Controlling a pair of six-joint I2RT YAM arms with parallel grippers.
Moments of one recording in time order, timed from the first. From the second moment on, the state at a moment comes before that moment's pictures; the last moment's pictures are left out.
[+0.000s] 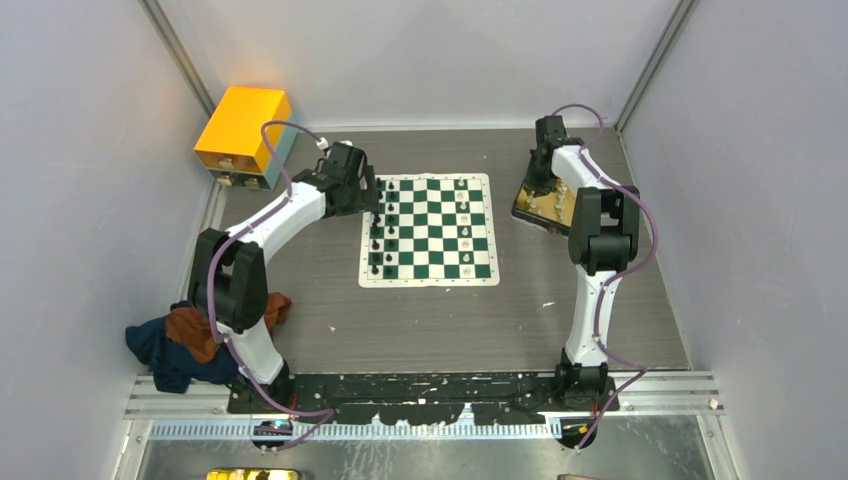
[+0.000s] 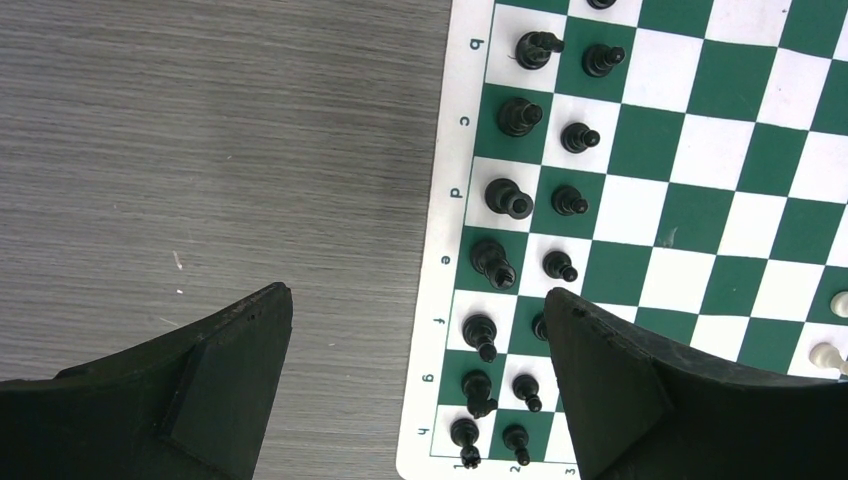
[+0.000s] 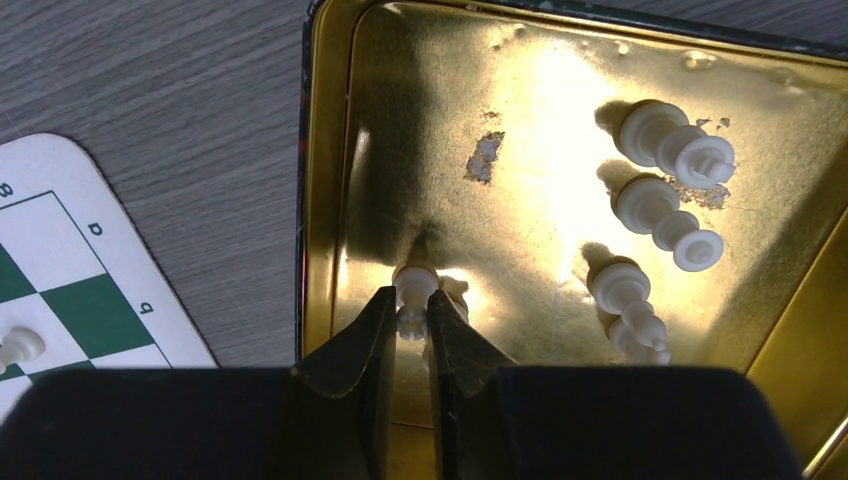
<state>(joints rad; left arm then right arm) -0.40 1.76 1.37 -0.54 -0.26 -0.47 0.04 2.19 1.77 -0.66 0.10 0.32</state>
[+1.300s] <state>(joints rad) -0.41 1.76 1.37 -0.54 -0.26 -0.47 0.02 2.17 1.82 -0.64 0.13 0.33</state>
